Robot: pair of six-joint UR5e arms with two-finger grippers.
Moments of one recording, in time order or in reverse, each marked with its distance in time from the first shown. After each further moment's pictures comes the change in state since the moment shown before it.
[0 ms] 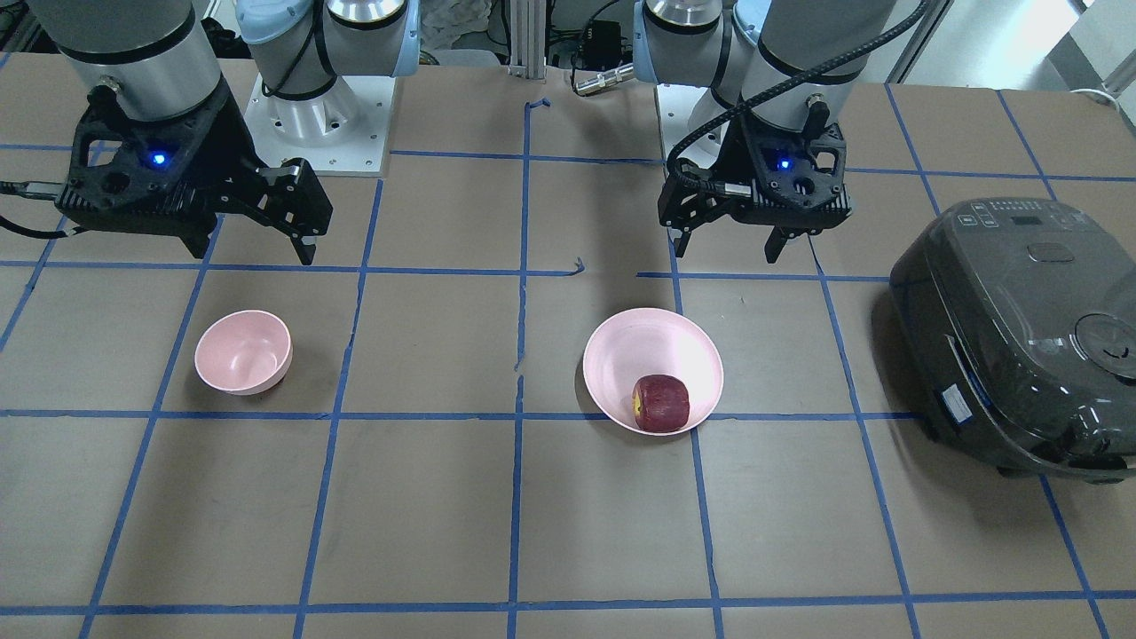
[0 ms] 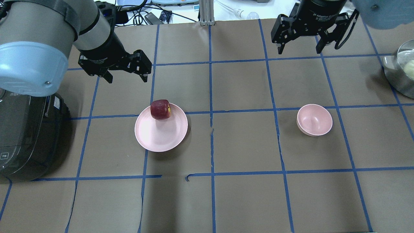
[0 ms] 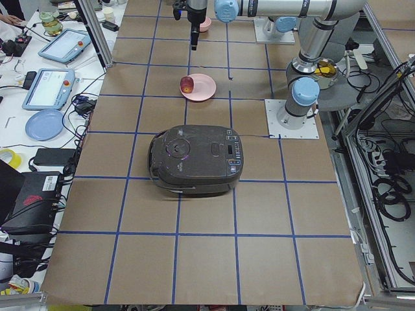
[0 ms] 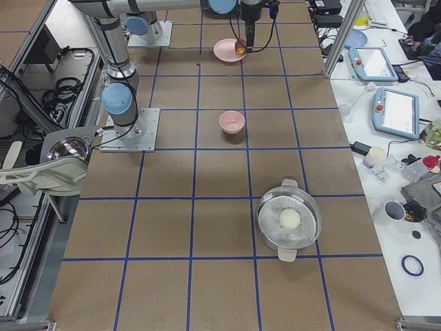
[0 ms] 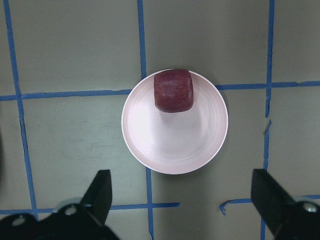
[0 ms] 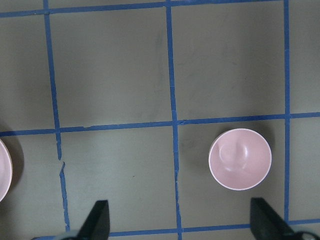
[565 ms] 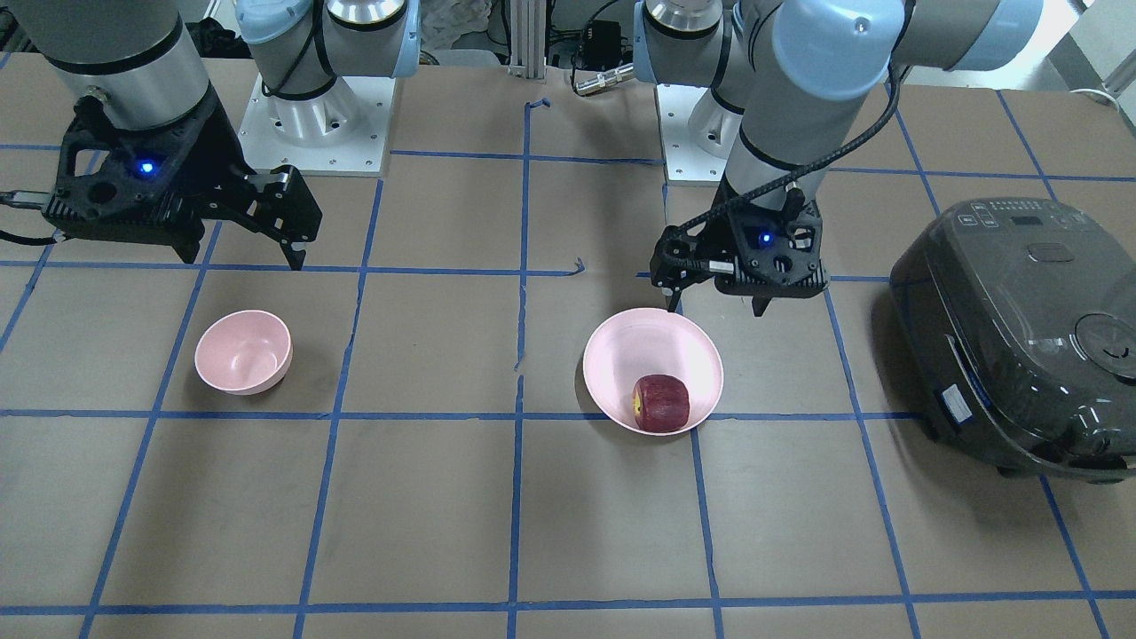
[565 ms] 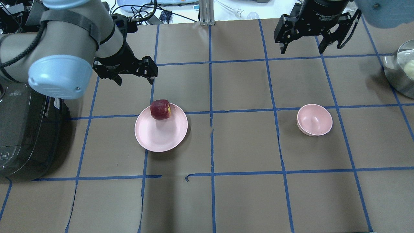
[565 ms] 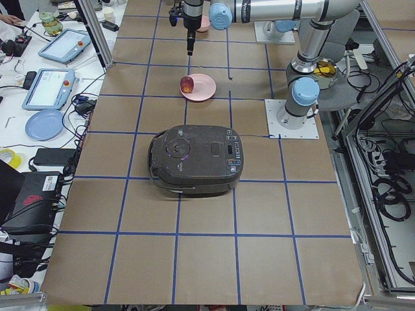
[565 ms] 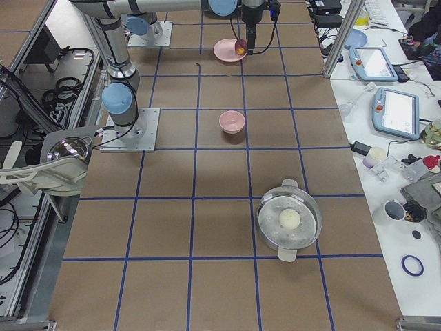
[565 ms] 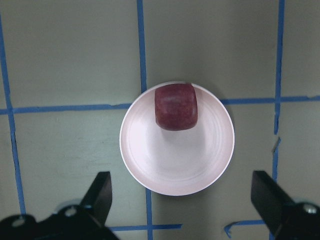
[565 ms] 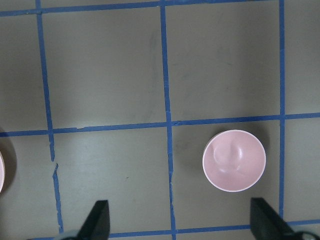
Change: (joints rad) left arm 0.002 -0.096 -0.095 0.209 0.010 -0.003; right arm -0.034 0.007 0.005 -0.001 -0.005 -0.035
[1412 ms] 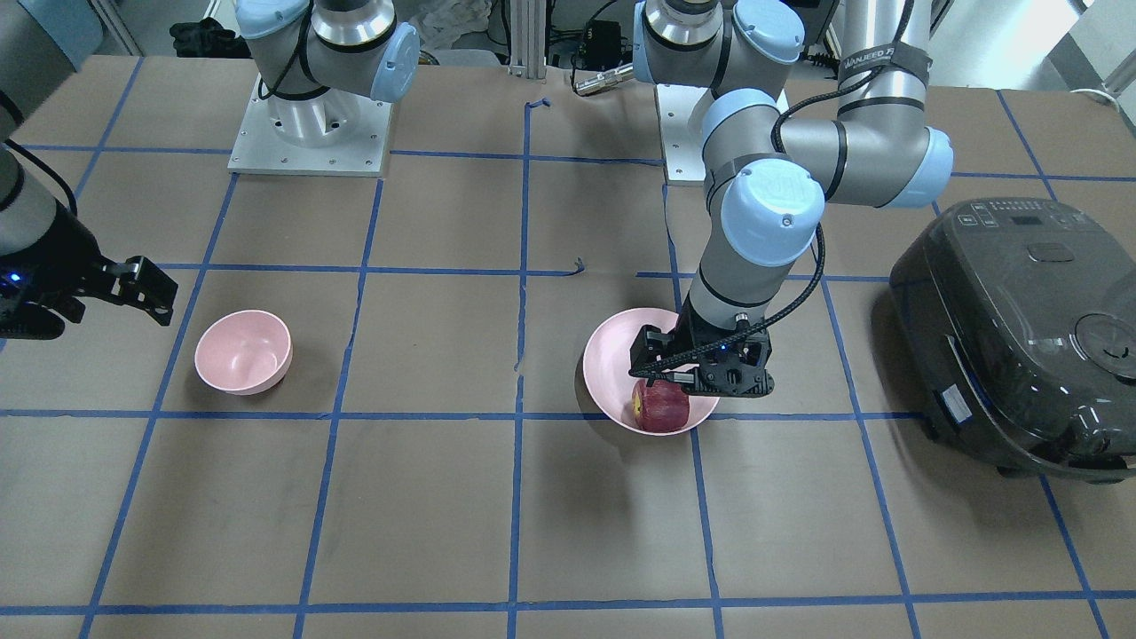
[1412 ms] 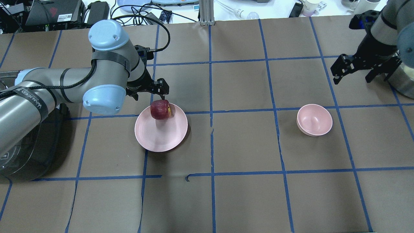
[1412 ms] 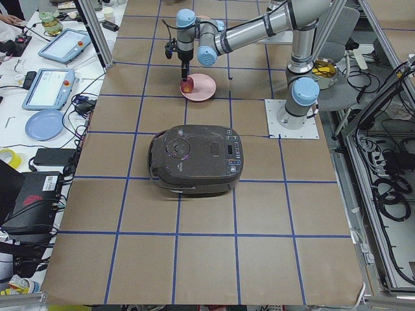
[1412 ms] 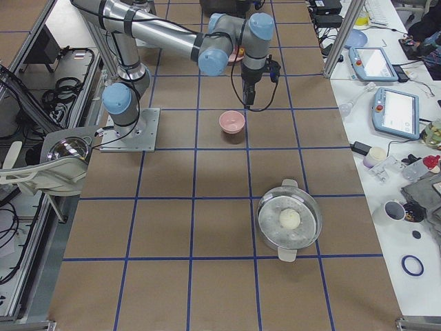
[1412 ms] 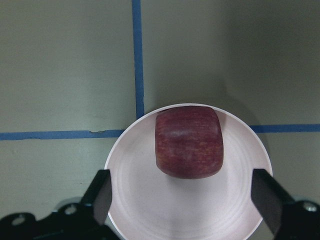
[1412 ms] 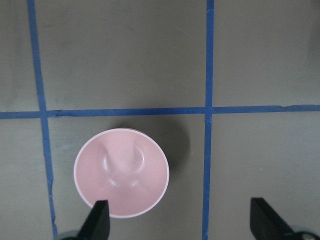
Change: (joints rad) left arm 0.001 -0.177 -0.103 0.232 -0.005 0.003; right arm -0.333 0.013 0.368 -0.320 -0.021 -0.369
